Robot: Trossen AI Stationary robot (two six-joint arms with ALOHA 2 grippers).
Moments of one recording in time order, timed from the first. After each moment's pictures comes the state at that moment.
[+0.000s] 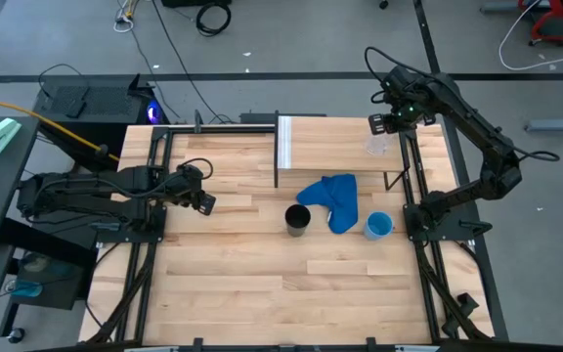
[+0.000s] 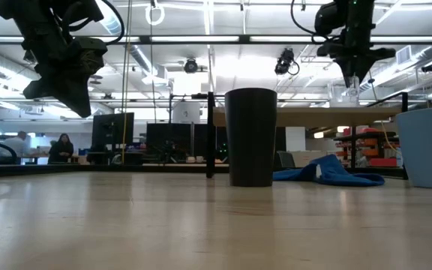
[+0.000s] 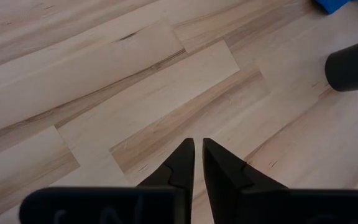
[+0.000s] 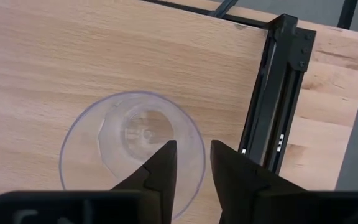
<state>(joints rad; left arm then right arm) 0.14 0.88 0.65 -0.80 -0.15 -0.91 -0.93 1.34 1.47 -1.45 0.10 0.46</state>
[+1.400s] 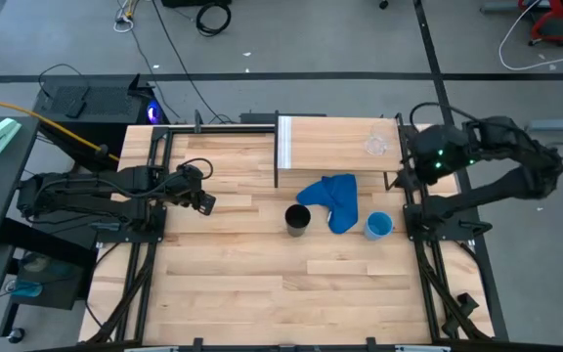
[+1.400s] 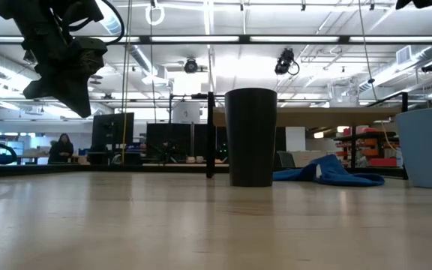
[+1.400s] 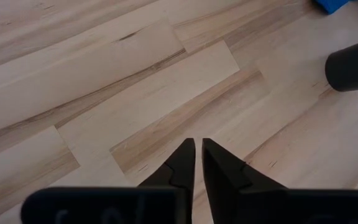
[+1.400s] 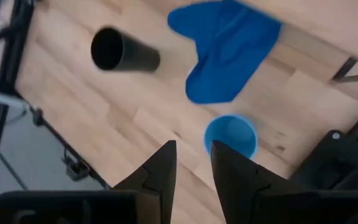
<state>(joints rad) 0.14 0.88 0.65 -0.80 -0.15 -0.91 -0.04 0.95 1.47 -1.57 -0.04 1.04</state>
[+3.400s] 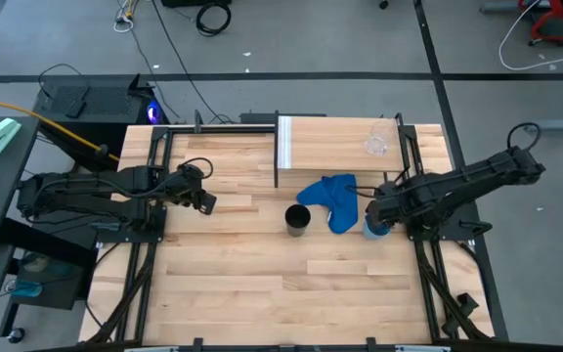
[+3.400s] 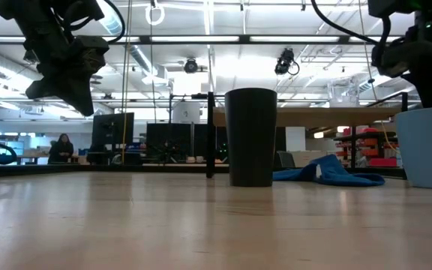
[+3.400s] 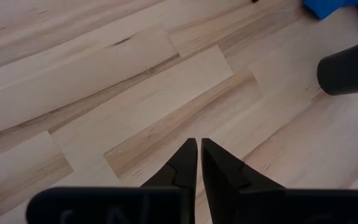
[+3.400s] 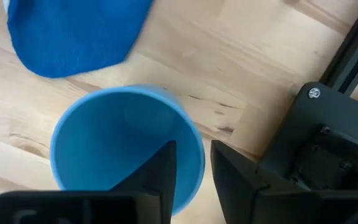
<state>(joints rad) 0.14 0.88 0.65 -0.77 -0.15 -0.91 0.22 1.05 0.78 -1.28 0.09 1.40</state>
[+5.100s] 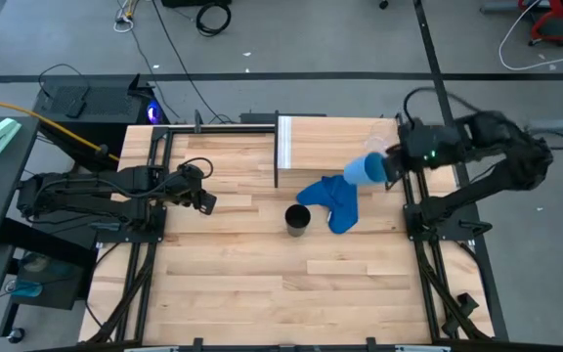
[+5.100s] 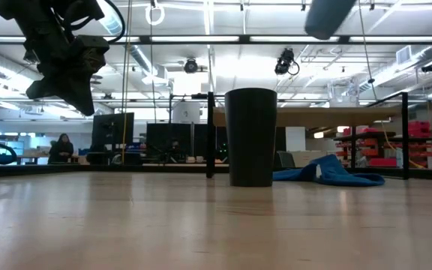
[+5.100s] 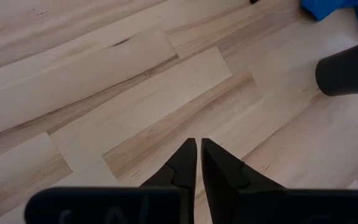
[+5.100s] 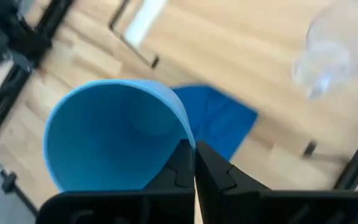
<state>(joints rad) 0.14 0.88 0.65 -0.77 -0.15 -0.91 0.04 1.13 1.69 -1.57 0.32 1.04</state>
